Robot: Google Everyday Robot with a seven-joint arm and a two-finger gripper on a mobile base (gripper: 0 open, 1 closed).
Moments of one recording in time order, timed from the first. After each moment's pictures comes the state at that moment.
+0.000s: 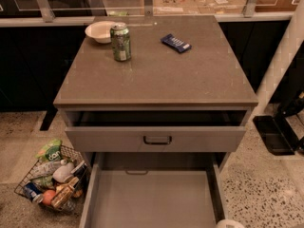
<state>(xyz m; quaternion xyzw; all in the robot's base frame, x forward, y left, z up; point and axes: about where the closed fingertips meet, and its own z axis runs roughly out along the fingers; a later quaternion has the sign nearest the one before) 0.222 -0.174 0.341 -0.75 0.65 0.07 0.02</state>
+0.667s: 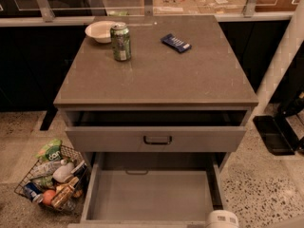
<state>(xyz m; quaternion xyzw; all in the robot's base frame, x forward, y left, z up) 0.272 -0.178 0.346 -0.79 0.61 0.00 0.03</state>
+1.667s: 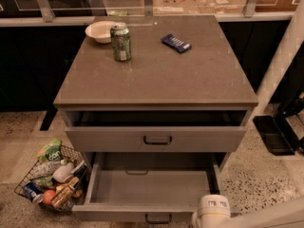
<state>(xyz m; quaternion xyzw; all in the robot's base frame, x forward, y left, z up) 0.343 -0.178 0.366 -0.81 0.58 -0.07 0.04</state>
